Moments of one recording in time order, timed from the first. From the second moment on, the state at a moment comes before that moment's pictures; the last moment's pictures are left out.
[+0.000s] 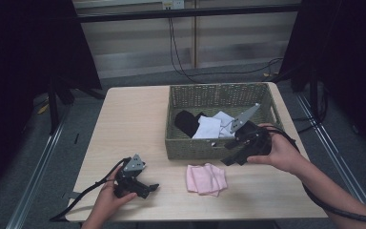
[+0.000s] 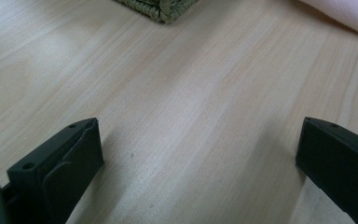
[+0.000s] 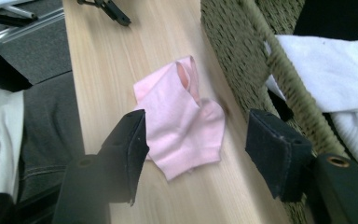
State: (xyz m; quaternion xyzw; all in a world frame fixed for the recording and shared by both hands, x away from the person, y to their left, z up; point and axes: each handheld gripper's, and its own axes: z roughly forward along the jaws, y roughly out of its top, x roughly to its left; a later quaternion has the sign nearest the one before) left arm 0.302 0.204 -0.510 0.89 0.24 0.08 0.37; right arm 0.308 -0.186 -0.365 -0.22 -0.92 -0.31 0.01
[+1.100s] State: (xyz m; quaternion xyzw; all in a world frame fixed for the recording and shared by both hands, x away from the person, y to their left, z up) left arm 0.302 0.204 -0.510 0.89 0.24 0.08 0.37; right arm 0.294 -0.222 -0.458 -0.27 -0.89 -0.36 0.00
